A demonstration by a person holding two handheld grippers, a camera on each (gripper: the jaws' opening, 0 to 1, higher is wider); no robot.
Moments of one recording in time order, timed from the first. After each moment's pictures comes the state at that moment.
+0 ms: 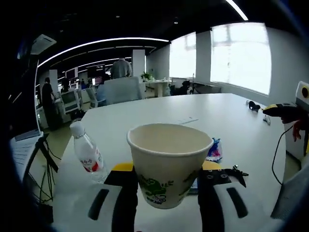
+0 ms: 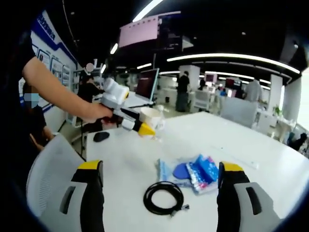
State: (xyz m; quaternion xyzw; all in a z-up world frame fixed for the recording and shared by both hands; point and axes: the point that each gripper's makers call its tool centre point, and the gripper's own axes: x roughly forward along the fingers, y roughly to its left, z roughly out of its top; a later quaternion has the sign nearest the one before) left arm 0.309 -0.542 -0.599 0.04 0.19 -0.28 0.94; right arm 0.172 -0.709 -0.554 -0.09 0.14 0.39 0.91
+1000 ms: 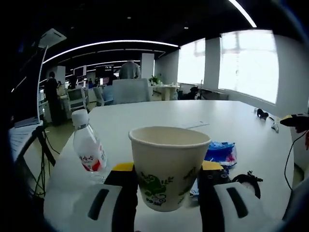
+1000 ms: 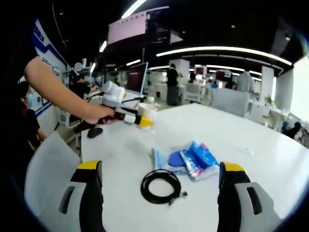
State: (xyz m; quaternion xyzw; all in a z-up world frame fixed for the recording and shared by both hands) left arm 0.344 -0.532 -0.626 0.01 0.17 -0.26 0.95; right arm 0.165 -0.729 -0.577 -0.07 0.17 0.36 0.92
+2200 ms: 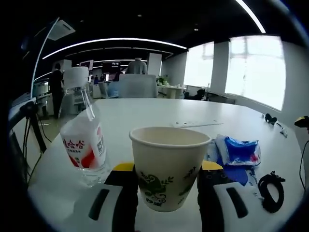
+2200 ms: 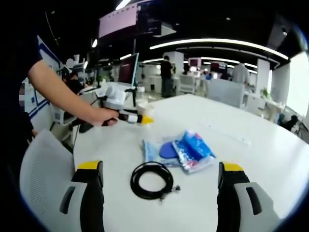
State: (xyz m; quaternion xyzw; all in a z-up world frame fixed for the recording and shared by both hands) left arm 0.401 -0.520 -0.680 -0.02 0.17 -0.24 0.96; right arm 0.186 -0.742 -0.603 -0.07 0.20 0.33 0.92
